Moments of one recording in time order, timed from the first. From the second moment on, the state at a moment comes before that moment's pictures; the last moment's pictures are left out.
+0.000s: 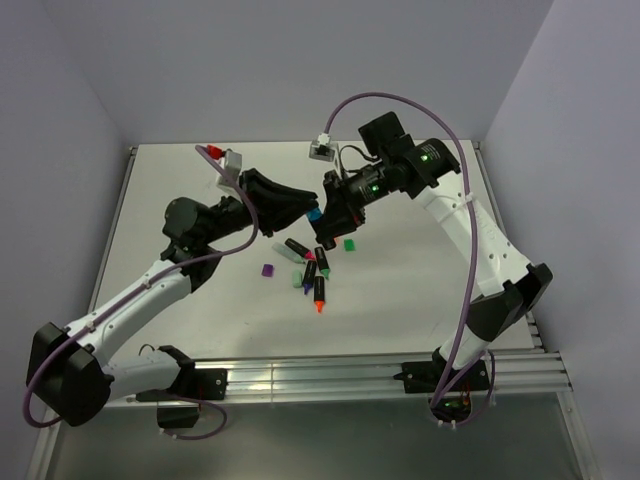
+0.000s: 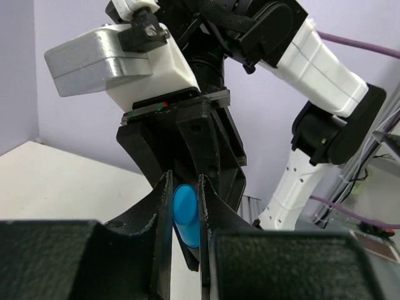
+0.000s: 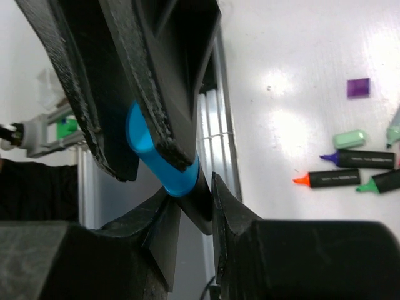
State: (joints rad) left arm -0.61 1.17 0.87 0.77 0.71 -0.60; right arm 0.55 1.61 1.89 -1.21 -0.98 -0.22
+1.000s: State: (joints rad) left arm -0.55 1.16 0.85 0.77 0.75 -0.77; right arm 0.56 1.60 1.79 -0.93 -1.12 -0.09
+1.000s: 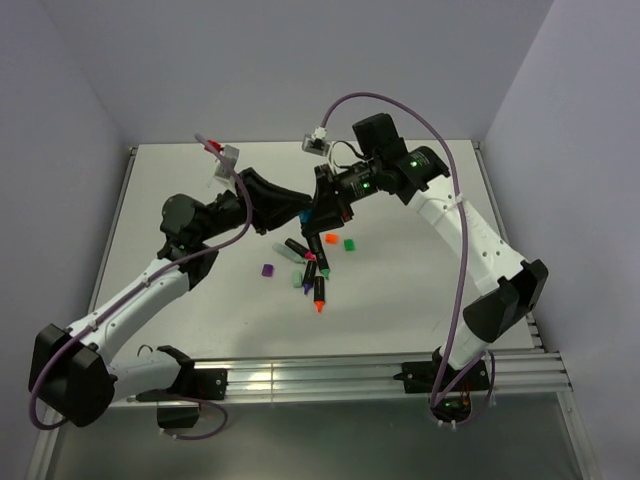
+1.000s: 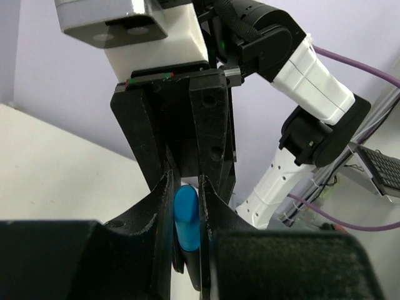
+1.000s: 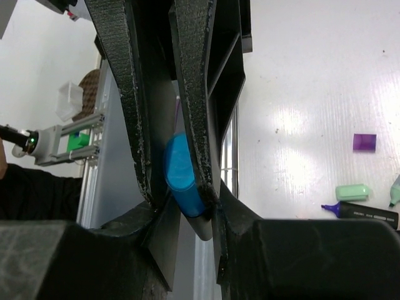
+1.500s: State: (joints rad) left arm -0.58 1.24 0.77 0.66 1.15 -0.97; right arm 0.48 1.56 1.76 -0.51 -1.05 -0.04
